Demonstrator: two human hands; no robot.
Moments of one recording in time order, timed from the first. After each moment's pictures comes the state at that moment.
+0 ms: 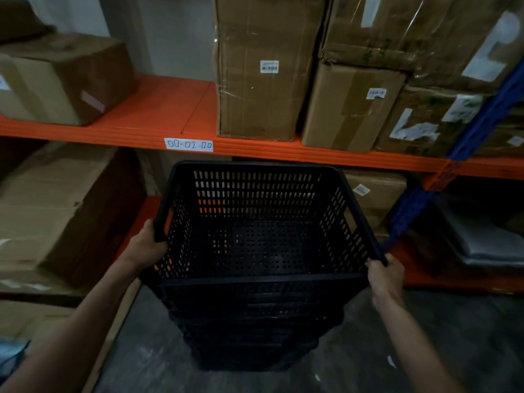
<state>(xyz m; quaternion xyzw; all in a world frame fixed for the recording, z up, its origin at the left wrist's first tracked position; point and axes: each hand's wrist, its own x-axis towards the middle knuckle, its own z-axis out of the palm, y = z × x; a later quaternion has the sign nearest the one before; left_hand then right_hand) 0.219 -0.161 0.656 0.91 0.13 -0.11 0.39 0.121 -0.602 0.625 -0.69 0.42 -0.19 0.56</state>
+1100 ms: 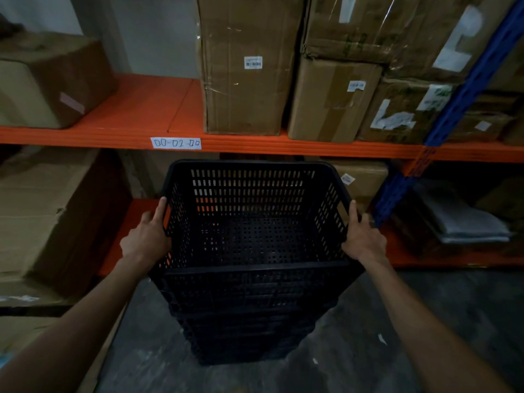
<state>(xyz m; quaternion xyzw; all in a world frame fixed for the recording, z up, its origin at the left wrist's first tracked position) 0.220 -0.180 0.662 0.99 0.05 -0.01 0.11 0.146 -0.588 0.661 -0.96 0.28 0.04 0.00</state>
